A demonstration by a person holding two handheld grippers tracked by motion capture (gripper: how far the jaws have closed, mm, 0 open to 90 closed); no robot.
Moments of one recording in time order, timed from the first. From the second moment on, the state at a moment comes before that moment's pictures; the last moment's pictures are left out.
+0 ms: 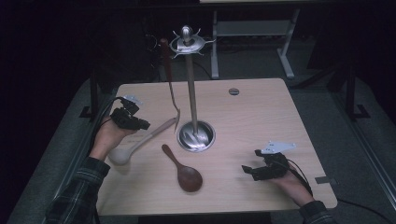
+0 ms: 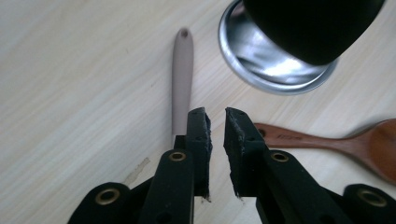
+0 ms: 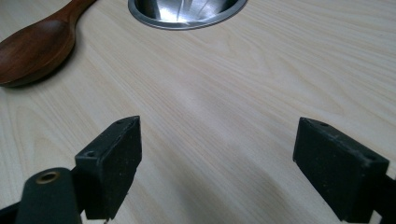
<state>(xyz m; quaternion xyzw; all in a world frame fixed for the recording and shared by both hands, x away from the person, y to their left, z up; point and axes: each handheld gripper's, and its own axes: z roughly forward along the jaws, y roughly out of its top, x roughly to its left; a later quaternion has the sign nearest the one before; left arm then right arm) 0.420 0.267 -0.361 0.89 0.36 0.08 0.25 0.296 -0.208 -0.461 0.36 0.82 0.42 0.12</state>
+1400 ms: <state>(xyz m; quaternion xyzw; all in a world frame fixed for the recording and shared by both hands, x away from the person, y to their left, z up) 0.475 0.268 -0.429 0.87 0.44 0.09 0.19 0.296 -0.210 -0.461 0.36 0.83 0.42 0.11</state>
